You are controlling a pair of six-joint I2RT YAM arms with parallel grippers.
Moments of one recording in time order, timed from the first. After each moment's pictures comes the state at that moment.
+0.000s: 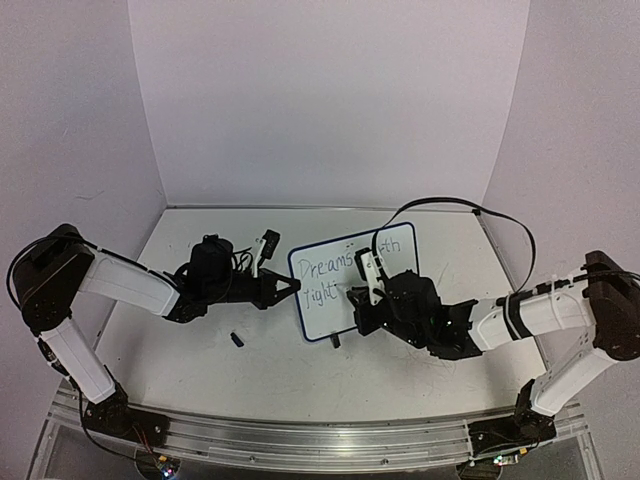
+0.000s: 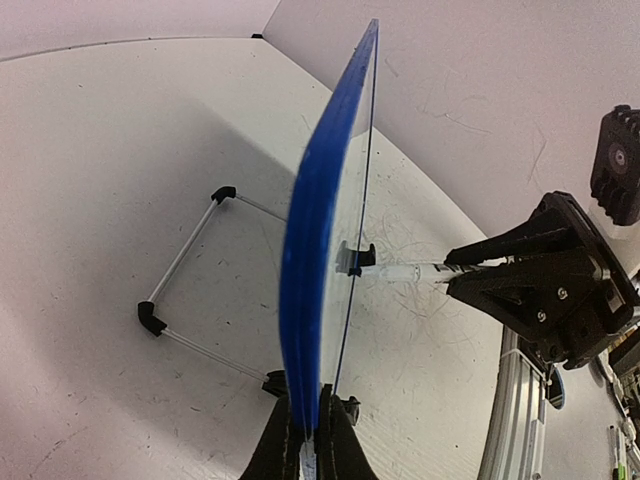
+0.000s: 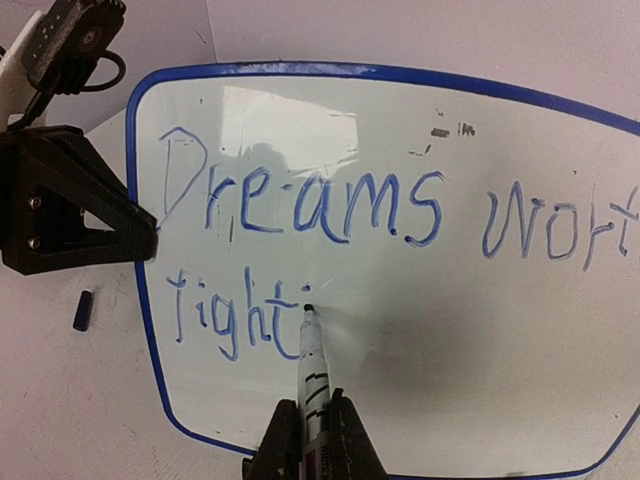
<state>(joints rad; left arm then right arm) -0.74 1.65 0.71 0.62 0.44 -0.39 1.05 1.54 0.71 0.40 0.42 0.22</state>
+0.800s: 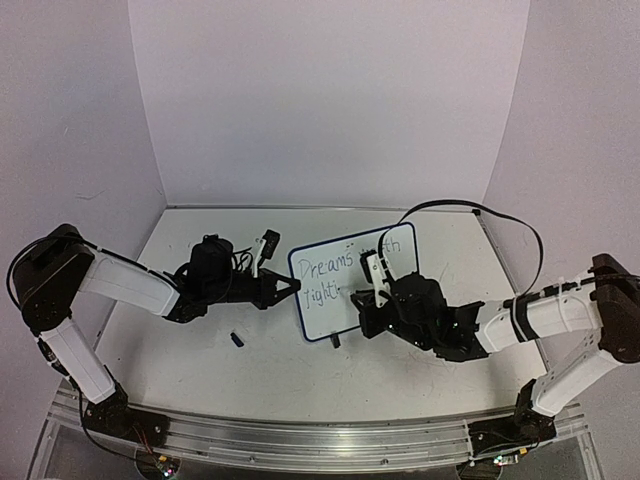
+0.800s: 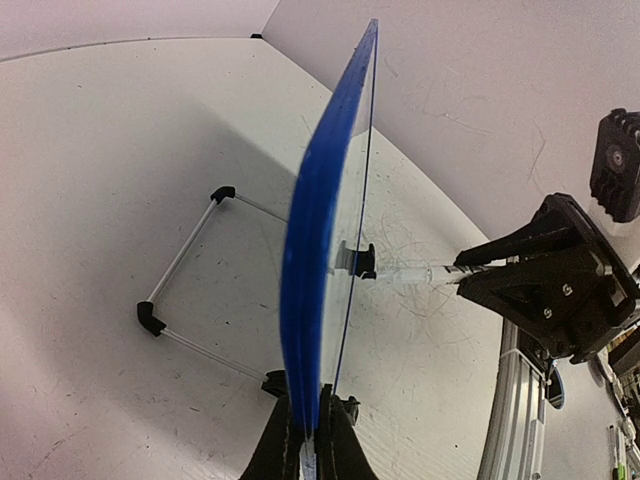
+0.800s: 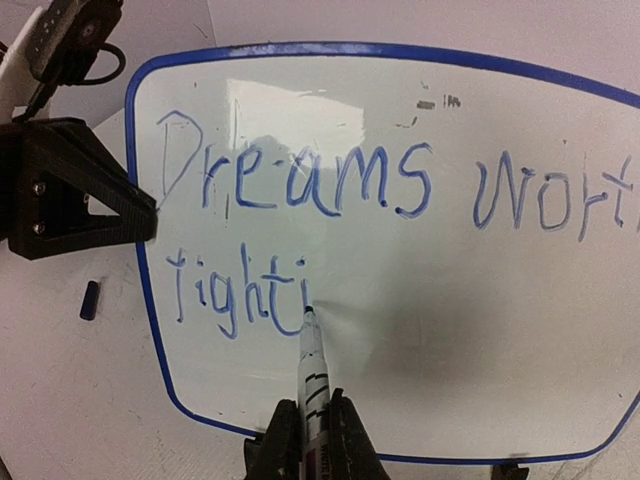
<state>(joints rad) -0.74 1.65 0.71 0.62 0.44 -0.39 1.05 1.49 0.68 0.38 0.40 0.26</state>
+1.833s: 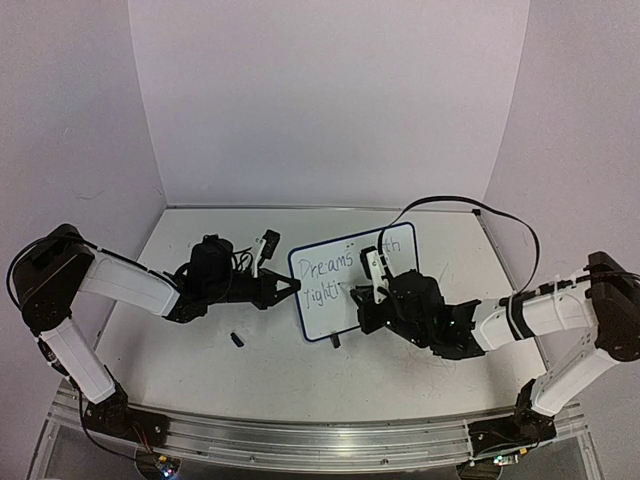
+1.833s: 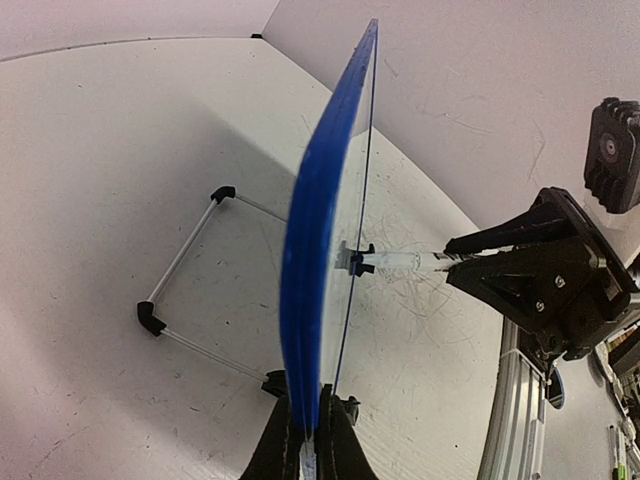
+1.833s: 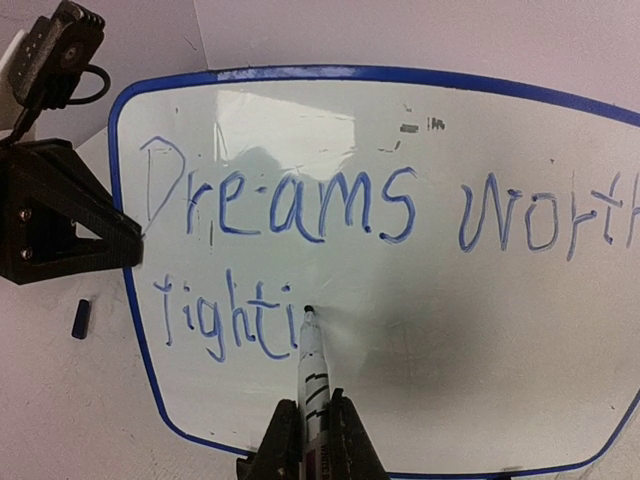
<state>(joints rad) -0.74 1.65 0.71 0.62 0.44 -0.39 1.04 1.52 0.69 0.41 0.42 0.25</state>
